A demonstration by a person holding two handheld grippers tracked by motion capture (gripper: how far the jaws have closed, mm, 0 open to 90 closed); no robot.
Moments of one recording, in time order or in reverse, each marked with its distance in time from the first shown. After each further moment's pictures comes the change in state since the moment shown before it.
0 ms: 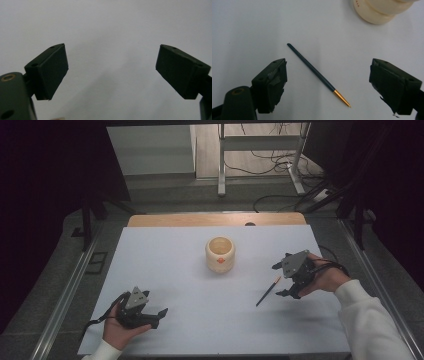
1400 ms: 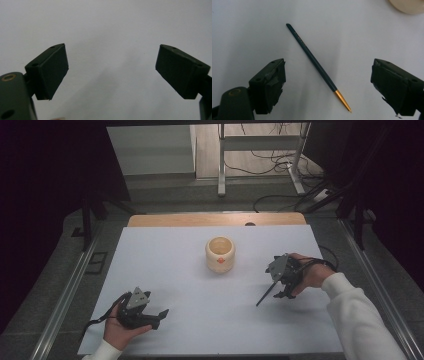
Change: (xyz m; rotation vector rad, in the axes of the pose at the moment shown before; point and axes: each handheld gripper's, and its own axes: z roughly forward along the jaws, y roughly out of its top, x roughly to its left) left arm -0.001 0.000 0.002 0.012 -0.016 0.009; right arm -0.014 0.006 0.035 0.164 0.104 -0.127
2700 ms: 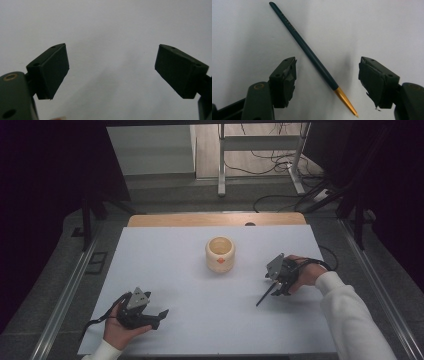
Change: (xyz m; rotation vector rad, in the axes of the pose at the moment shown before) left arm 0.000 0.000 0.000 0.007 -0.004 0.006; right arm -0.012 -0.019 0.029 0.021 0.047 0.044
